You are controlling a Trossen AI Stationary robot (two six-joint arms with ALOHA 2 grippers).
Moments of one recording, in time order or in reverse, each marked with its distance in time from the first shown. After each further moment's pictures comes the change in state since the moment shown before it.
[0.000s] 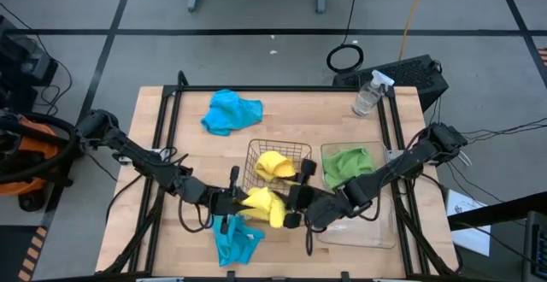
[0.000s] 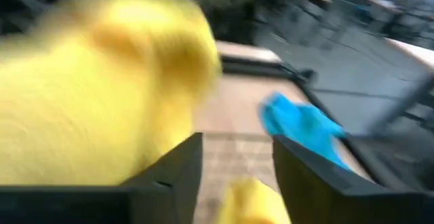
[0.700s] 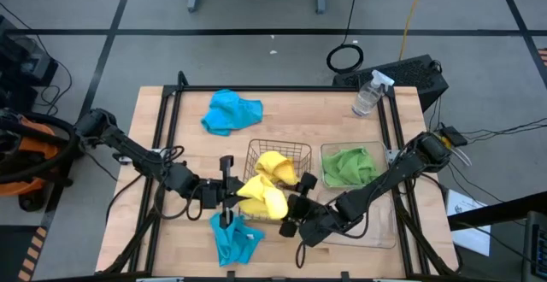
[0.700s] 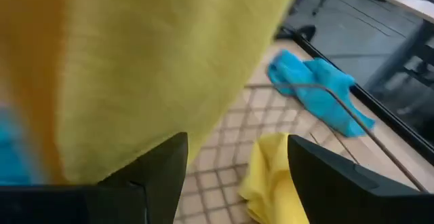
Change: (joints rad) left arm 0.018 -0.028 0.000 0.304 -0.005 0.186; right arm 0.063 0.137 -0.002 -0.035 0.073 0.278
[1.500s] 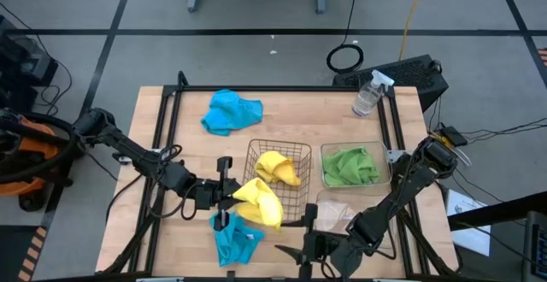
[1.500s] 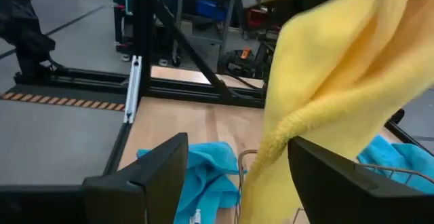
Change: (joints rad) left arm -0.008 -0.018 0.000 0.026 0.065 -0.007; right arm 0.186 -0.002 0.001 0.390 -0.056 -0.305
